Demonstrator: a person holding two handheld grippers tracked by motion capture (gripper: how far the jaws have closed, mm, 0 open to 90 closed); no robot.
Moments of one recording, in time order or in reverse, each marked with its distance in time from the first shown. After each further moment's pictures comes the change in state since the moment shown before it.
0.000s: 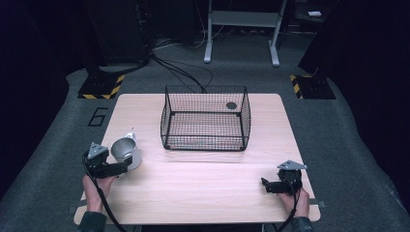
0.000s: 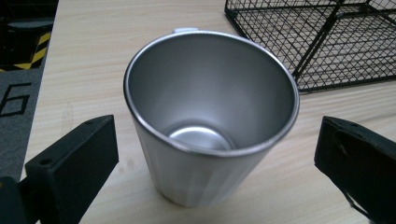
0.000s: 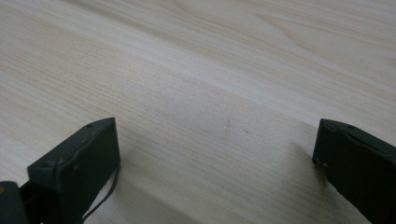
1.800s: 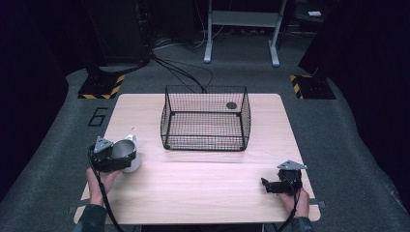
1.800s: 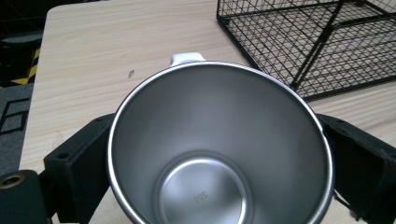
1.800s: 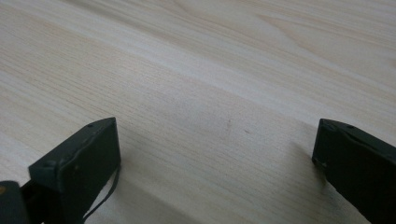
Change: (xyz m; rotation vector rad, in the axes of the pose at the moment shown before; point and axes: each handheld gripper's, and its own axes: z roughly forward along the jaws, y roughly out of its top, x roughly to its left) left arm -0.006 0.010 0.010 0.002 -0.019 0.061; right arm 0.000 0.000 0.000 -0.002 0.002 -0.003
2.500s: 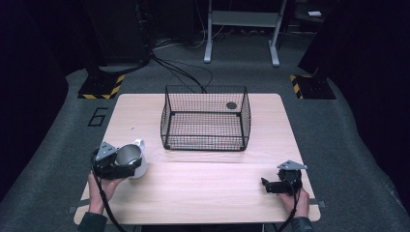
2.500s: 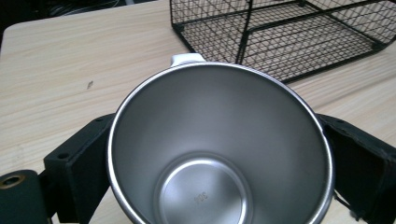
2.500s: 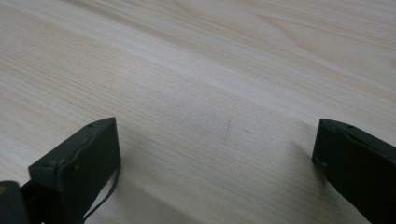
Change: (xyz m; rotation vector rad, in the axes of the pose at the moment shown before) left arm -0.031 0.003 -0.022 -0.017 -0.101 0.069; right arm -0.001 0.000 0.000 0.001 0.000 -0.010
